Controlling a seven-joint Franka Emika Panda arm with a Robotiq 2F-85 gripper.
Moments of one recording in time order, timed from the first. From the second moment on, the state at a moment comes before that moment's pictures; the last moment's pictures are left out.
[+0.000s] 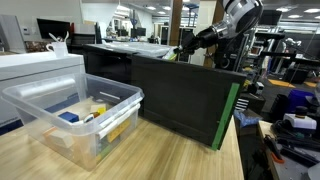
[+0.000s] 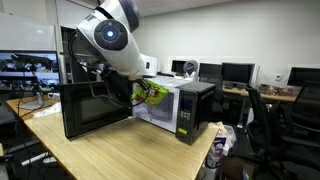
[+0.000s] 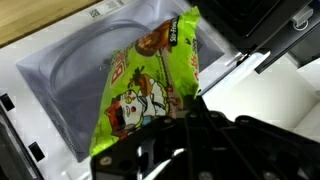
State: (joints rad) arm -0.27 -0.02 -0.30 -2.35 1.49 2.18 -1.41
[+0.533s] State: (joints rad) arm -0.27 0.10 -0.30 -2.21 1.51 2.10 -1.34
